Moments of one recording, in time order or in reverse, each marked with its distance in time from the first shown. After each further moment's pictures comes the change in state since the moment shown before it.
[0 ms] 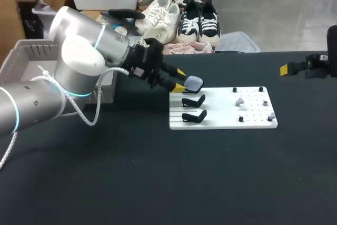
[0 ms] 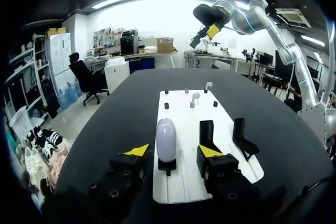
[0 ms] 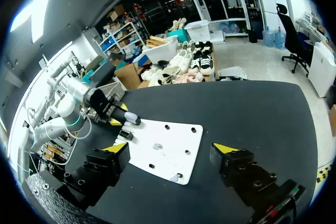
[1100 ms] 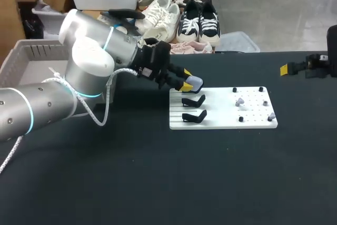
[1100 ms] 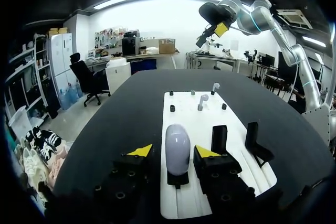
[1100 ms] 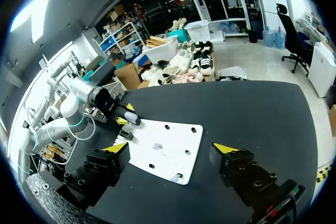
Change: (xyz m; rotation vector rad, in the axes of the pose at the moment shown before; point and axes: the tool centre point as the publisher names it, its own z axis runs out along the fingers) left arm -0.004 0.010 0.022 -0.003 -0.014 -0.002; right arm 0.000 0.000 0.000 0.000 0.000 0.000
